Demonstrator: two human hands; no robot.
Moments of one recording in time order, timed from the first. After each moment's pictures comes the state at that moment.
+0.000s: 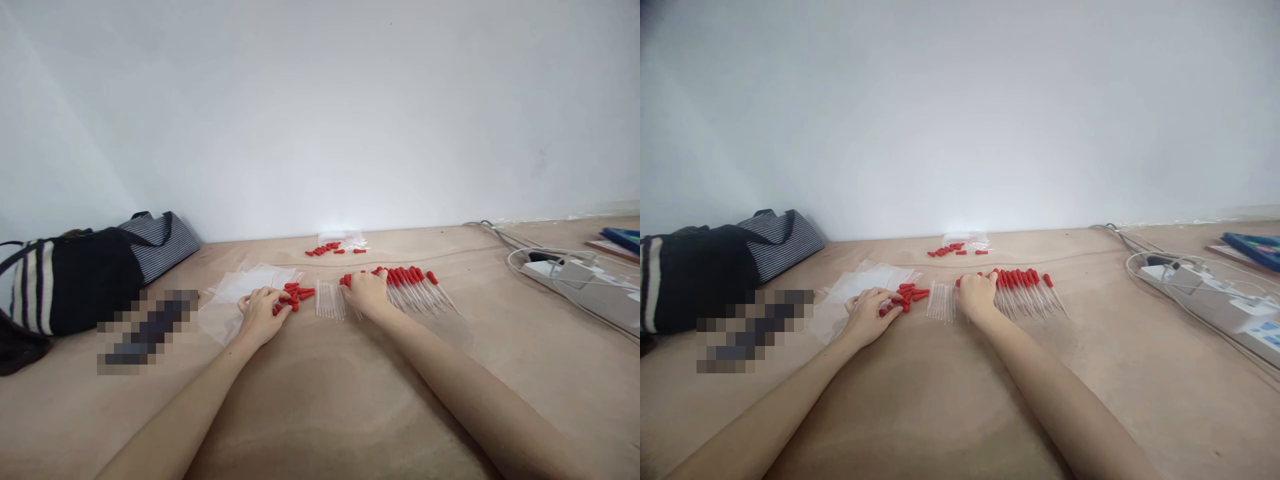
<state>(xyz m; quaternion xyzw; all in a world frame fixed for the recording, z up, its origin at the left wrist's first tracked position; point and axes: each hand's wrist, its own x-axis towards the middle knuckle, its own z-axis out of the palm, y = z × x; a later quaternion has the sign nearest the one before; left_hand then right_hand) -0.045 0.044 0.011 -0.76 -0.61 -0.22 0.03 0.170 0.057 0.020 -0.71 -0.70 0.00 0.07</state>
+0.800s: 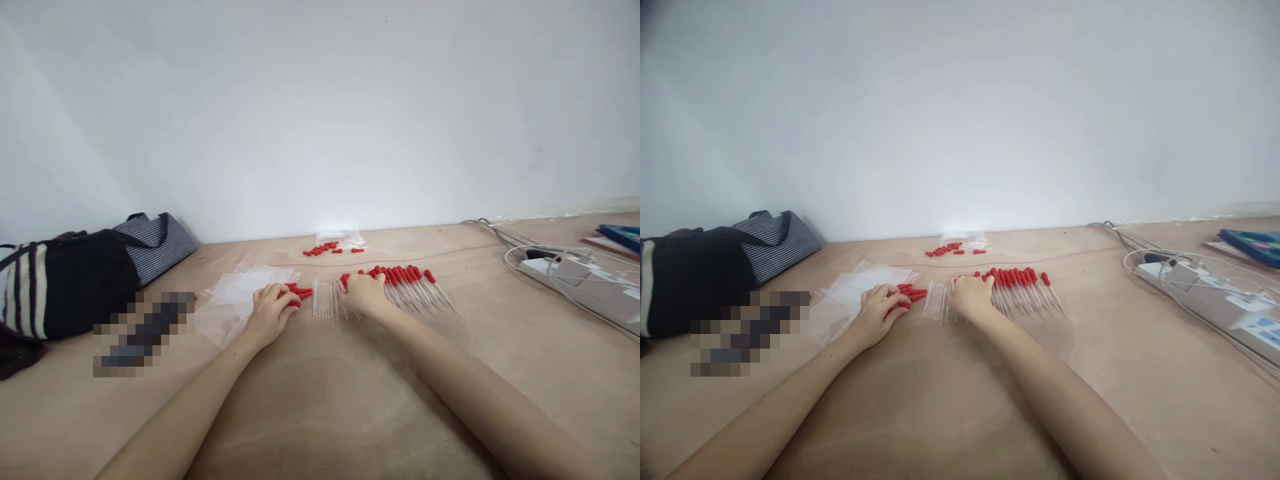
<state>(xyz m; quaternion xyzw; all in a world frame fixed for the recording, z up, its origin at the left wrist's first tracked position) -0.039 0.047 0.010 -0.85 -0.46 -0.24 0.05 0.170 0.049 0.031 -0.69 -0.71 0.07 0.10</state>
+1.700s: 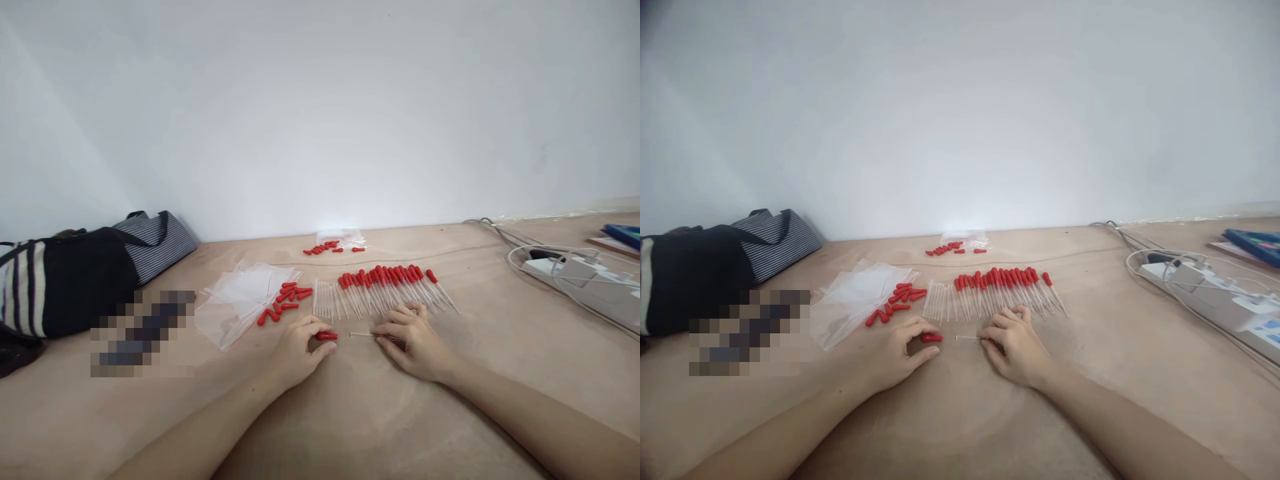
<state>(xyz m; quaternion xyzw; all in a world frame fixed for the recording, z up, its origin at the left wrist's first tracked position) 0.008 -0.005 0.003 -0.85 -0.41 -0.26 -0.19 0.247 -0.030 -0.012 -0.46 -0.85 0.04 0.25</state>
